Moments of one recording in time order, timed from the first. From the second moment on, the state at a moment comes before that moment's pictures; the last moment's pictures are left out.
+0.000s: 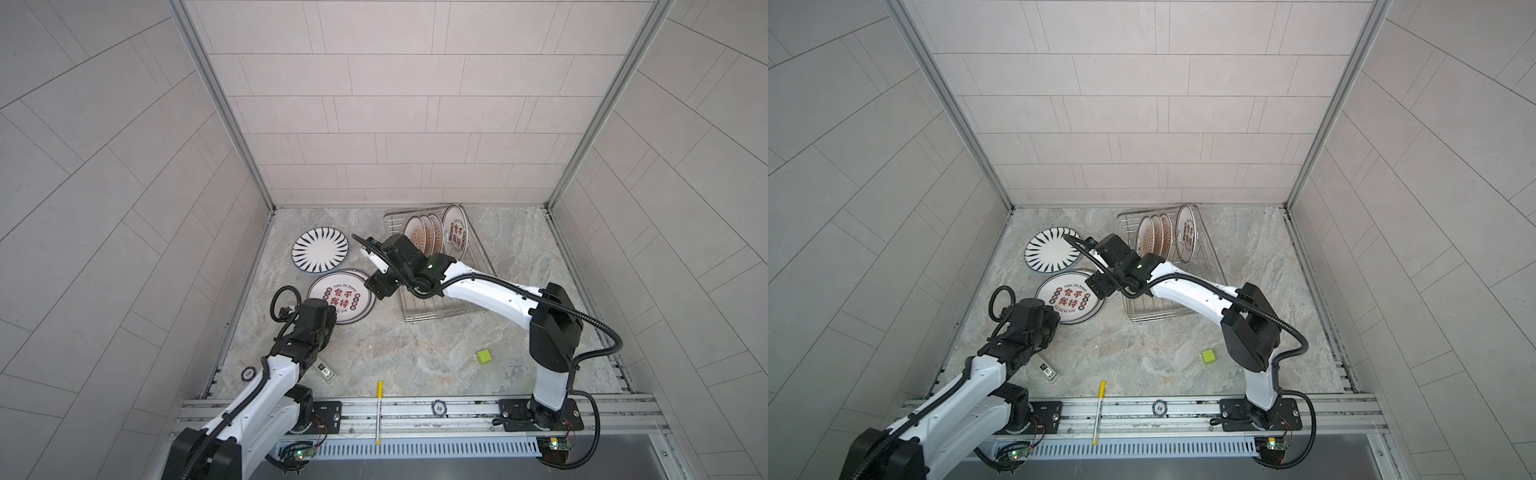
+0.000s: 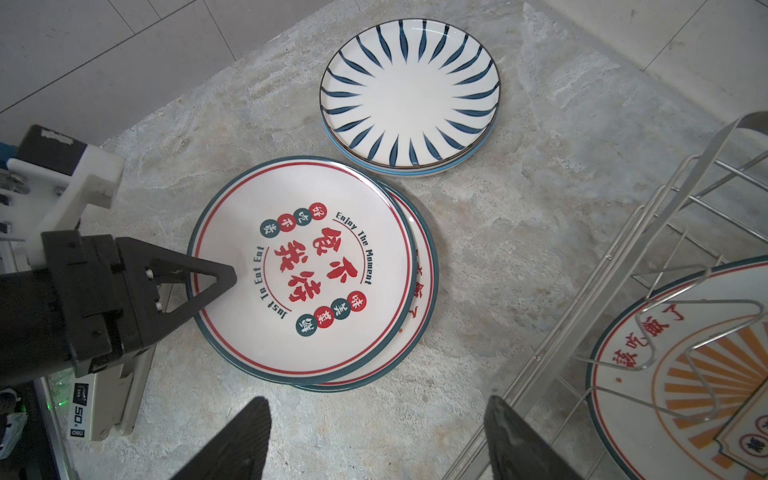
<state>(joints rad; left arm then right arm) -0.25 0.85 0.27 -0.20 -0.17 -1.39 0.86 1.87 1.58 -0.45 -0.04 0.05</state>
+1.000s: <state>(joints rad) -0.25 0.82 0.31 -0.21 -0.15 -1.28 0.86 1.82 1.52 -0.45 0.02 0.05</state>
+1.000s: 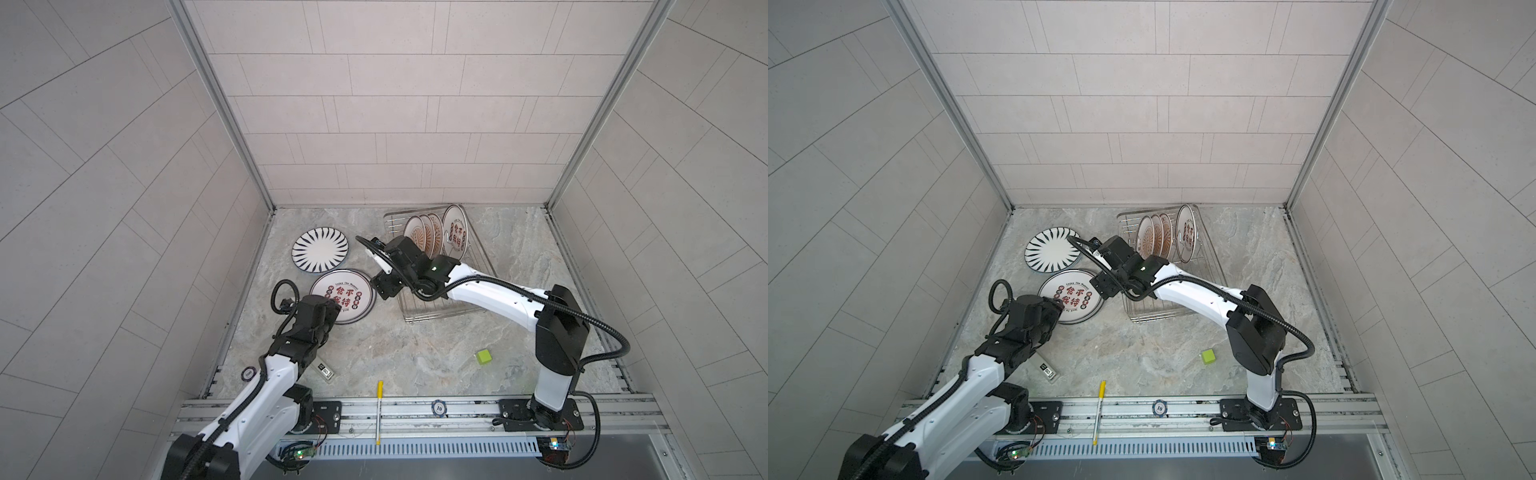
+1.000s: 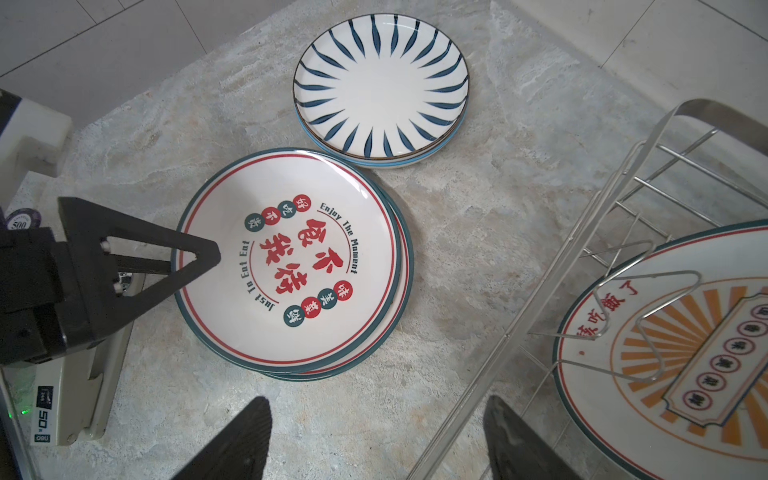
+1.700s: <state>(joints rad) -0.25 0.84 0.32 -0.24 -0.18 -1.24 0.86 1.75 1.47 -0.43 0.04 0.05</state>
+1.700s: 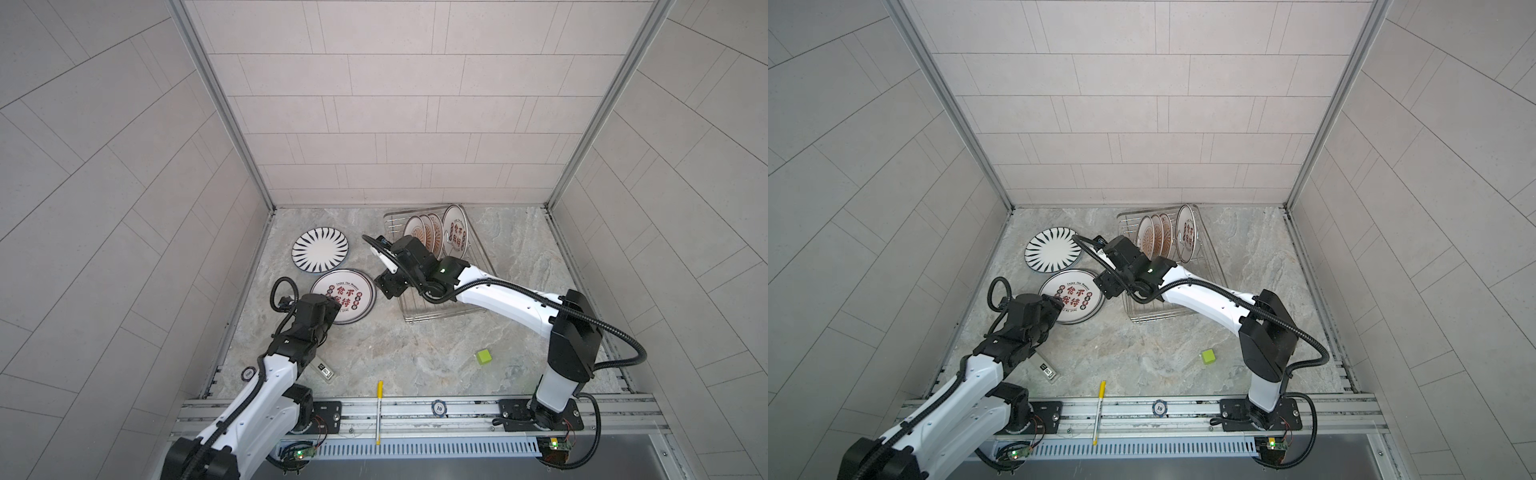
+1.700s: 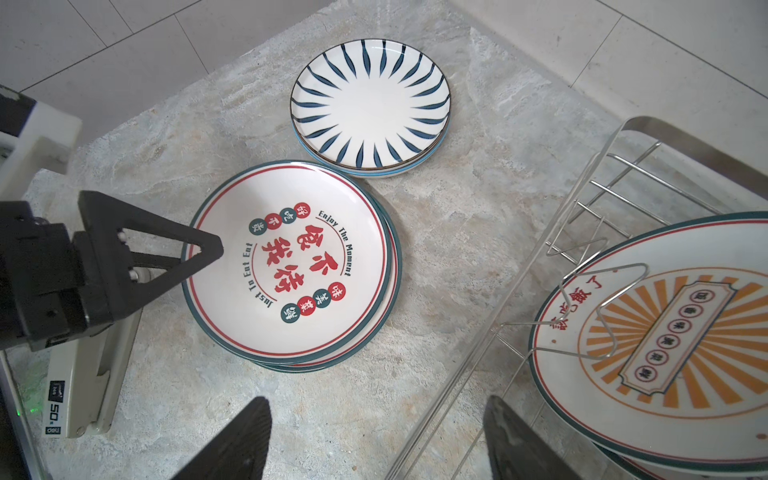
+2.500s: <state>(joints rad) -0.25 0.72 0.36 -0.24 -0.24 -1.16 0.86 1.56 1.34 -0.38 0.11 0.05</state>
